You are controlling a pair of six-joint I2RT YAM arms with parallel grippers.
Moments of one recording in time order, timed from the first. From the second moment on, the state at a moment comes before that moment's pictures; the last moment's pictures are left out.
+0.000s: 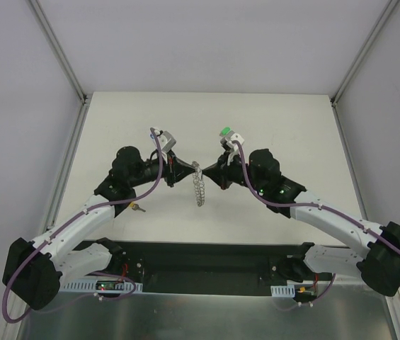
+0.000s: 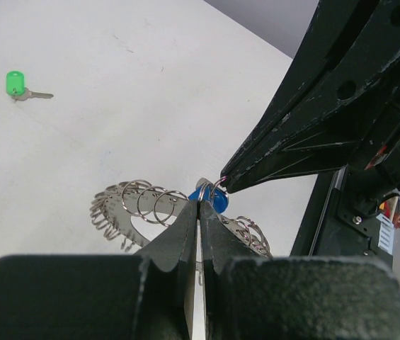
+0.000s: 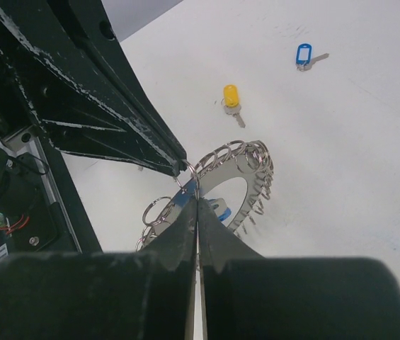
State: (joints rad) left arm -0.53 1.00 0.65 0.20 0.58 -0.24; right arm 0.83 1.15 0.80 0.12 -0.24 0.19
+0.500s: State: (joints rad) left arm -0.54 1.03 0.65 0.24 0.54 -0.30; right arm 0.83 1.15 0.79 0.17 -0.20 0.19
